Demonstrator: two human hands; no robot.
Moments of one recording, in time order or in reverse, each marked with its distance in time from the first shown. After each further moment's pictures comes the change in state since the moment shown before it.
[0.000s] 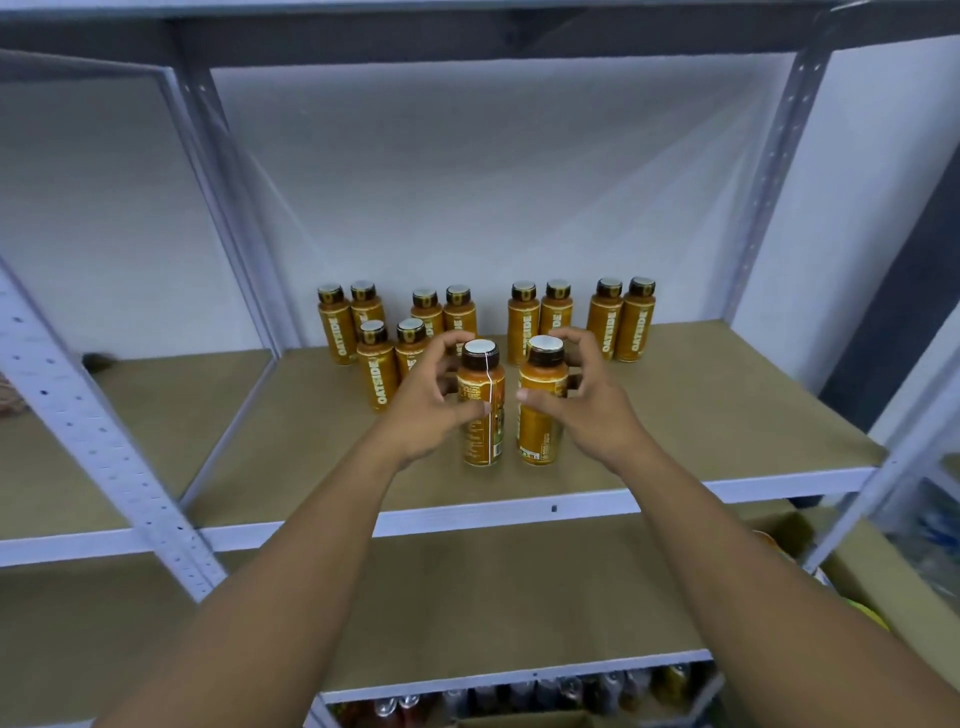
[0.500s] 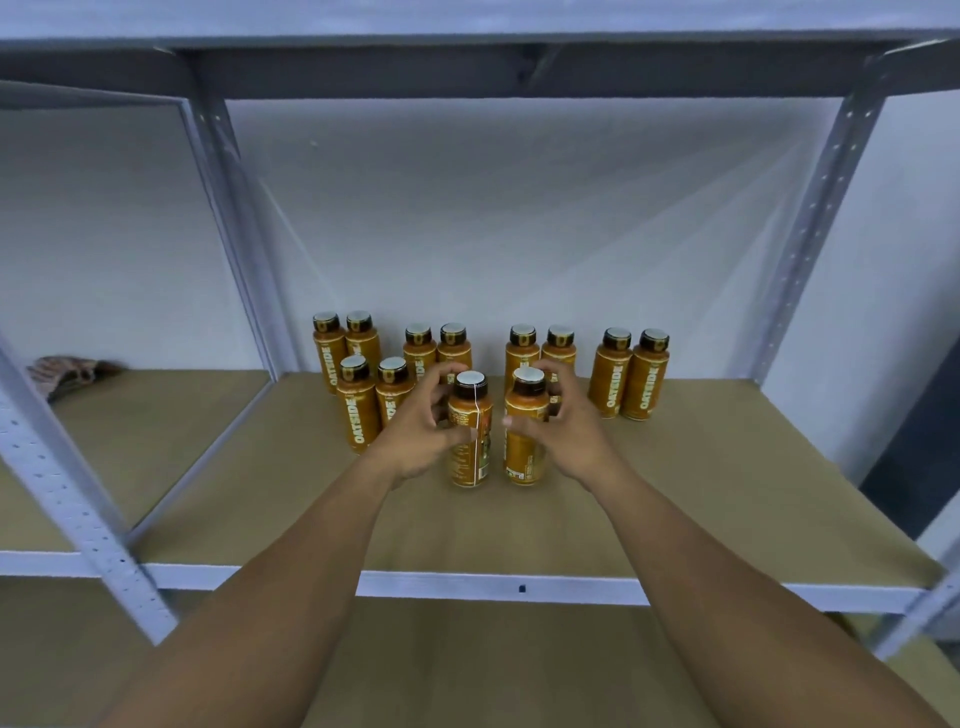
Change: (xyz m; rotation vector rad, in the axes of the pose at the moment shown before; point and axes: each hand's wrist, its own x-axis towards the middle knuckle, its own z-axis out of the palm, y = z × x) left_hand 0.067 -0.022 0.022 0.013 0.074 -0.091; right_hand 0.086 0.053 -0.015 -0.008 -0.106 0.008
